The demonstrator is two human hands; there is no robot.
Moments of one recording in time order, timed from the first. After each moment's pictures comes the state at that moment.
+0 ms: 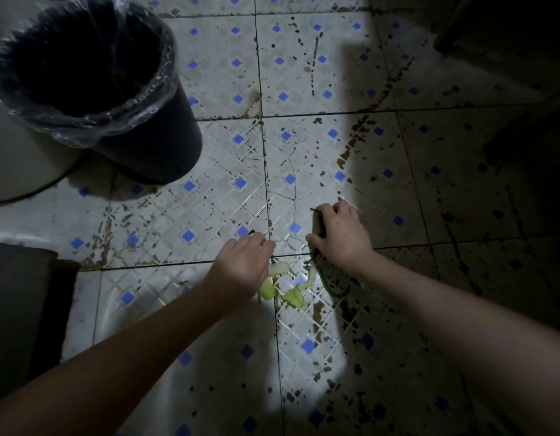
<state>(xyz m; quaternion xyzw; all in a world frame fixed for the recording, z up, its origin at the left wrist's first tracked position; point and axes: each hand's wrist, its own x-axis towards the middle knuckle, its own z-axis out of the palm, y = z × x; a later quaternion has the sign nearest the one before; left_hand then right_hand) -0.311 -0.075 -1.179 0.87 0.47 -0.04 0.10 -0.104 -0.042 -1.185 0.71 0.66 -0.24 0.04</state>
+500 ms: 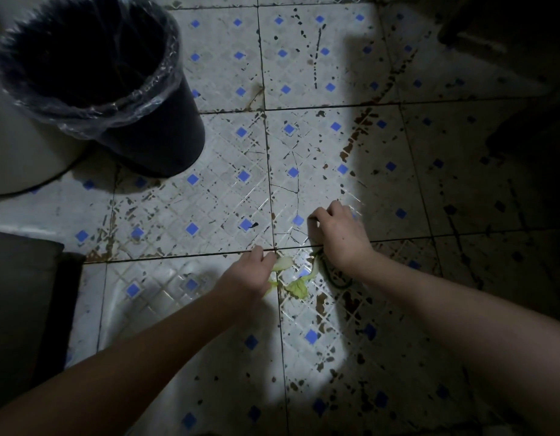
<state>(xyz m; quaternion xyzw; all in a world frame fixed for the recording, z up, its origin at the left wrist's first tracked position) -0.314 -0.099 -1.185 0.85 0.49 -0.04 0.20 -0.110 -0.055 -1.185 0.66 0.72 -0.21 0.07</state>
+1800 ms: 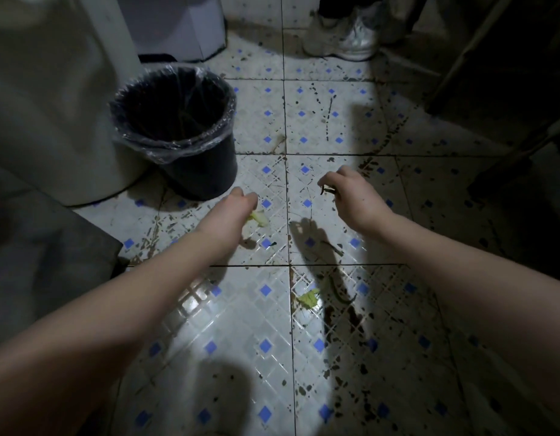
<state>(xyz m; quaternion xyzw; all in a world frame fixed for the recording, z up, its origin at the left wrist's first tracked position) -0.361 -0.031 -1.079 0.79 0.58 0.02 0.17 -0.116 -0.005 -1.079 0.59 0.79 -0.15 -0.11</state>
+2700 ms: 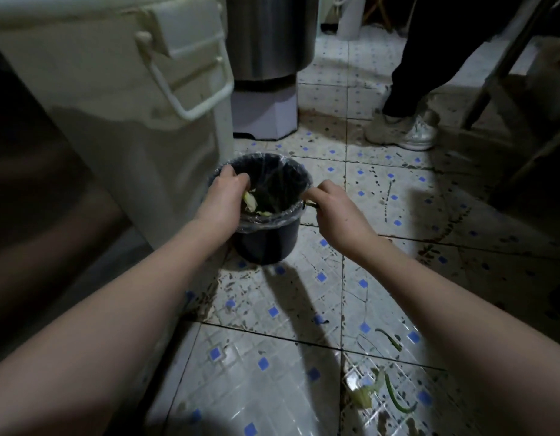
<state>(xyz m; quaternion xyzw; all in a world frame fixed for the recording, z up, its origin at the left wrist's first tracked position) -0.464 0.039 -0.979 0.69 0.70 0.17 0.03 -0.260 0.072 -1.014 0.48 0.85 -0.11 -0.20</state>
